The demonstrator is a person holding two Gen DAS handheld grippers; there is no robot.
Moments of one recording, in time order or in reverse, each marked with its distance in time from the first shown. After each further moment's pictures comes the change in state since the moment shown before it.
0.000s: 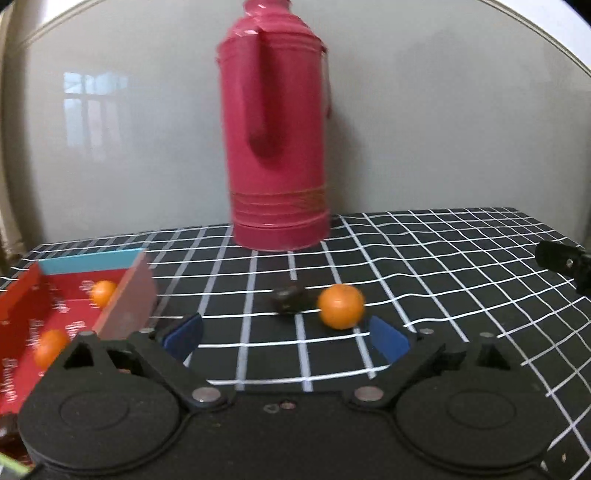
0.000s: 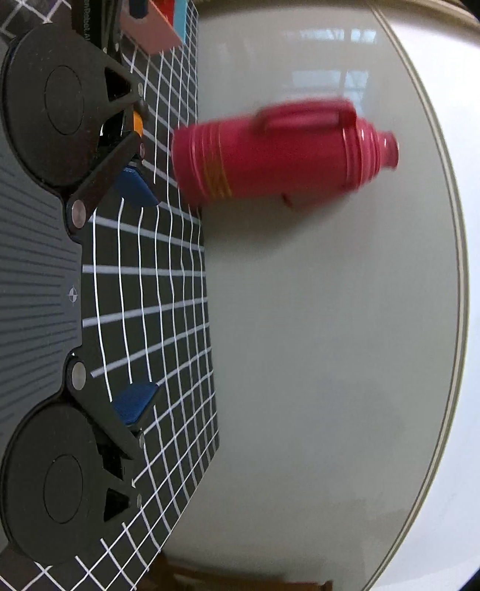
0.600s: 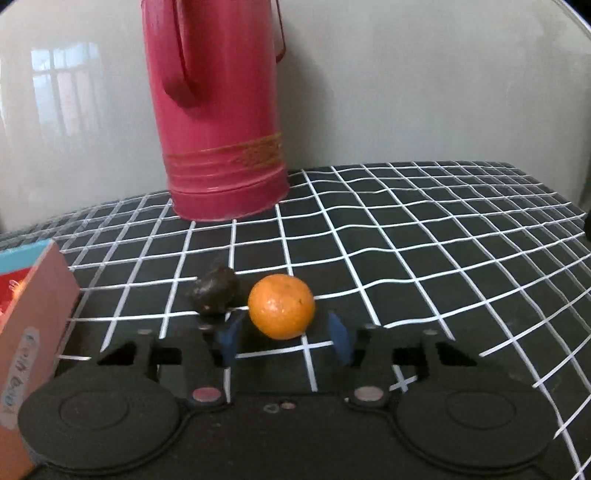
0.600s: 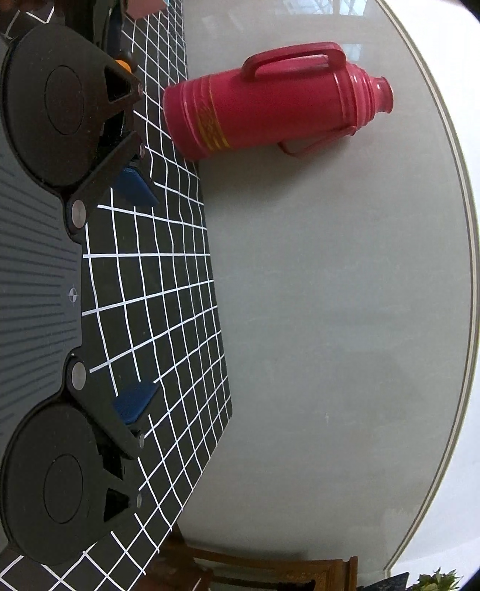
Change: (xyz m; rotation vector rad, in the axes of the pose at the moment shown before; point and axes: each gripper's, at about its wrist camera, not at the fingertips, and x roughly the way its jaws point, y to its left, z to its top) left arm 0.067 -0.032 0.012 0.038 0.157 -0.059; right arm 0.019 -0.045 0.003 0.058 0.019 -0.054
